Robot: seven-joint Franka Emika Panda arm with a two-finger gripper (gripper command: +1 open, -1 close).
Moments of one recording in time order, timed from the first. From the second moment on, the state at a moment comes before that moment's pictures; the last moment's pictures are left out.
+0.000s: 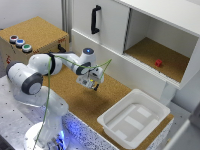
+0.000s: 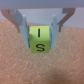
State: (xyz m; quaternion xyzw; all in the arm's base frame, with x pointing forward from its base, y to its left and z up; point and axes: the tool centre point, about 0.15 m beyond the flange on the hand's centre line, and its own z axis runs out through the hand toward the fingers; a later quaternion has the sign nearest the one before) arm 0.349 -0.052 0.337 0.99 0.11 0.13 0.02
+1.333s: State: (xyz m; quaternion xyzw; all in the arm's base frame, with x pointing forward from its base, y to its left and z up) arm 0.322 -0.349 0.391 0.96 0.20 0.17 0.06
